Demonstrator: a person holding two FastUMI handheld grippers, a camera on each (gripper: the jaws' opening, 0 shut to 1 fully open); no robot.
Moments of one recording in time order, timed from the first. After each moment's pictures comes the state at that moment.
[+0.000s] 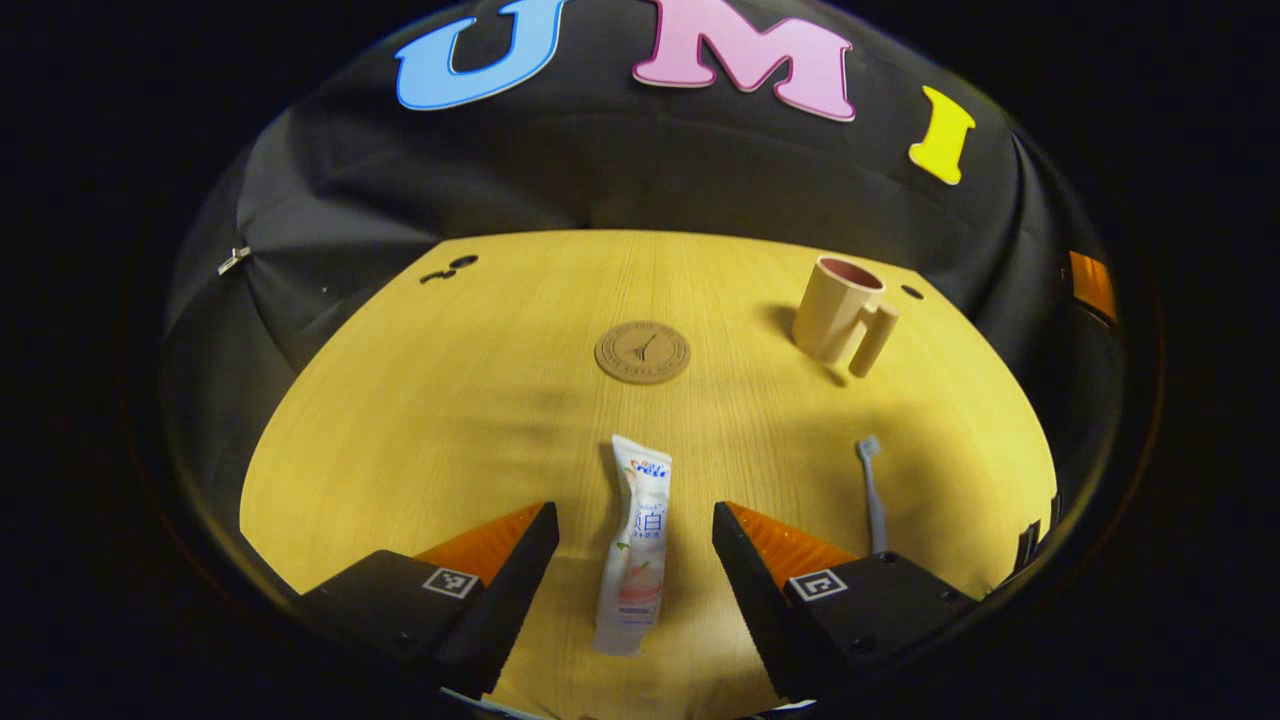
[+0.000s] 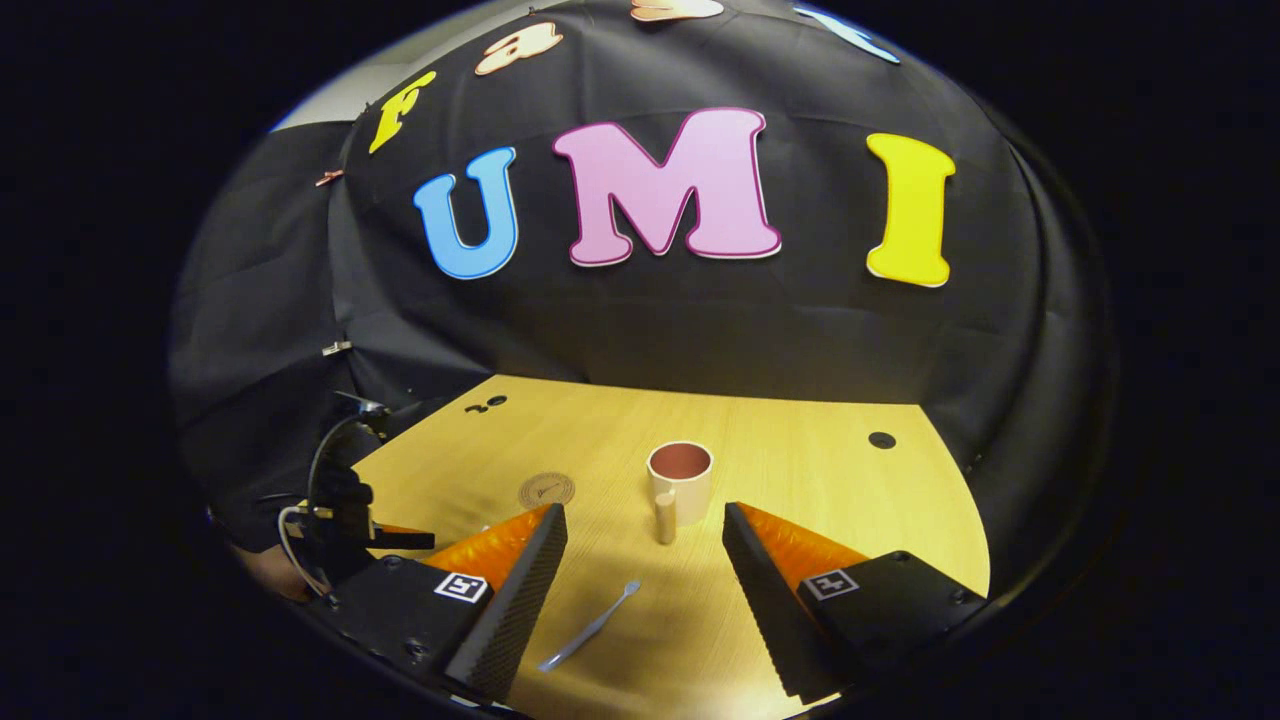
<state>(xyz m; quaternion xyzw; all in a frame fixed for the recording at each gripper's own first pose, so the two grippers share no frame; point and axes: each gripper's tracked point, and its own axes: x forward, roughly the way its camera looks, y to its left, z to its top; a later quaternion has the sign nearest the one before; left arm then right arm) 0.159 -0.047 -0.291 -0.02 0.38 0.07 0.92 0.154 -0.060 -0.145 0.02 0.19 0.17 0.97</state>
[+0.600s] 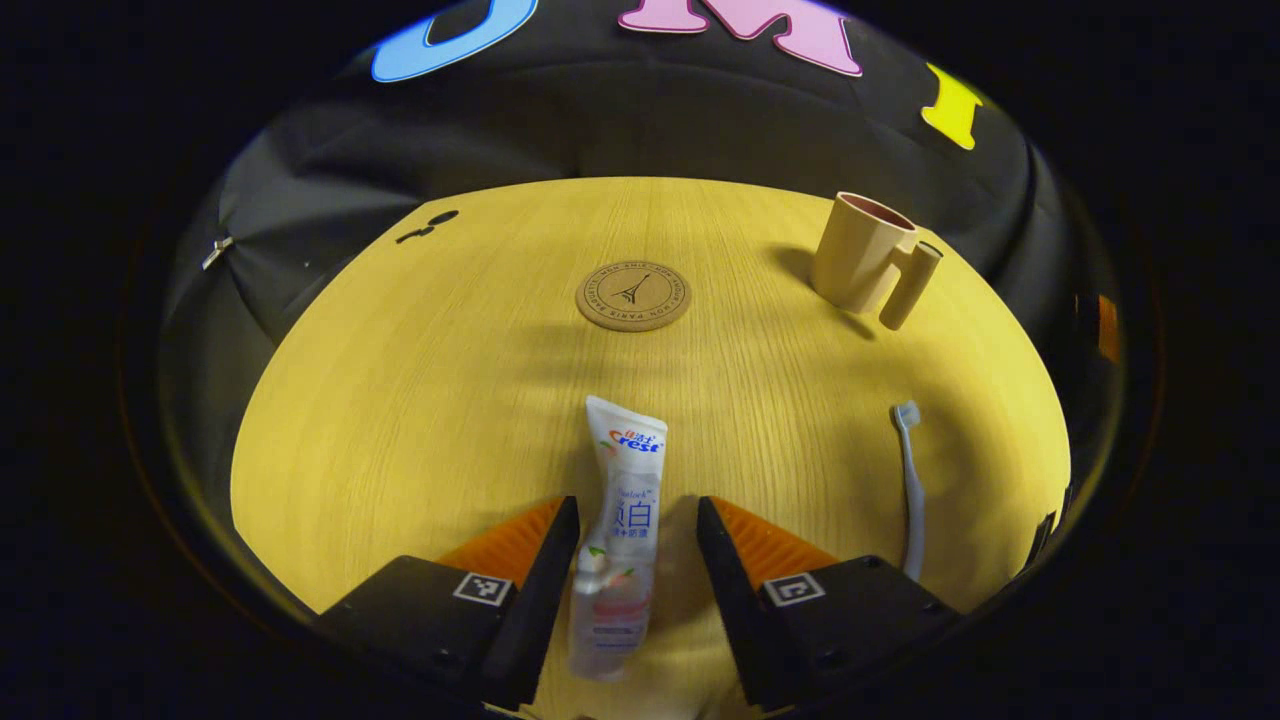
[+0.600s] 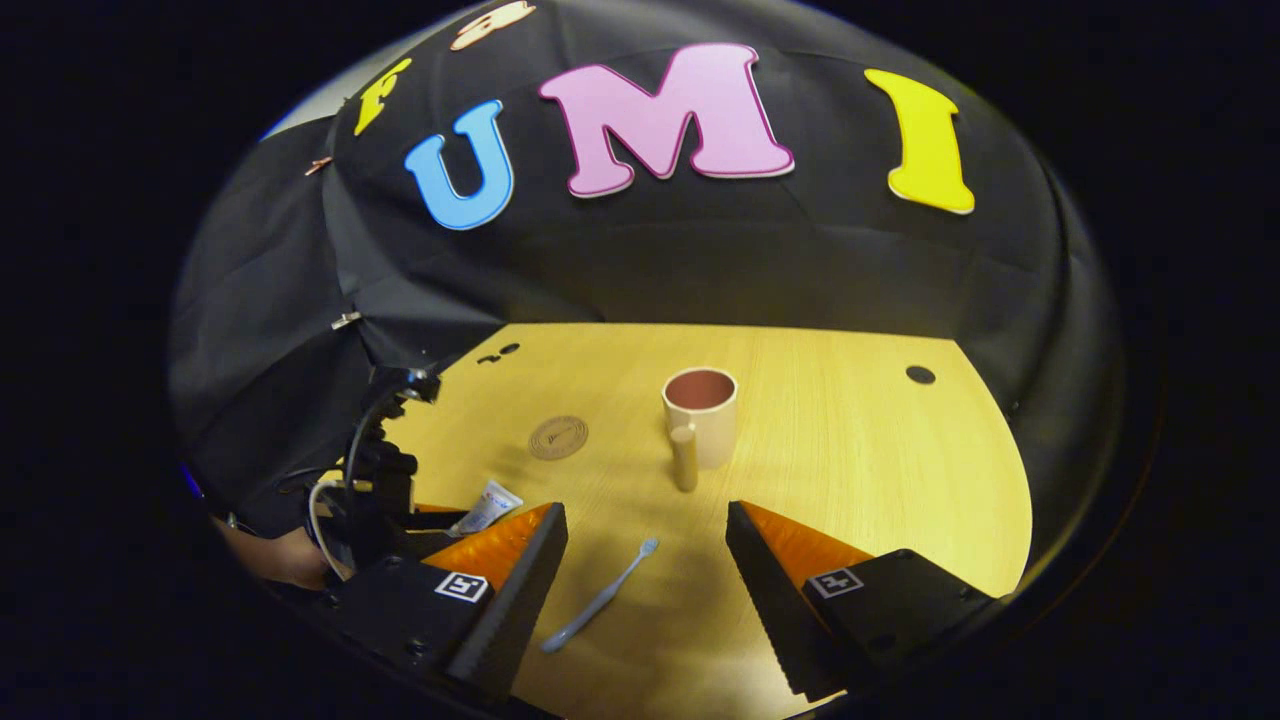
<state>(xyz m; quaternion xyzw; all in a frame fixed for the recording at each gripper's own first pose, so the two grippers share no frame) 0.167 -0.050 -0.324 -0.02 0.43 0.06 0.90 0.147 -0.055 -0.217 0.04 0.29 0.17 0.94</state>
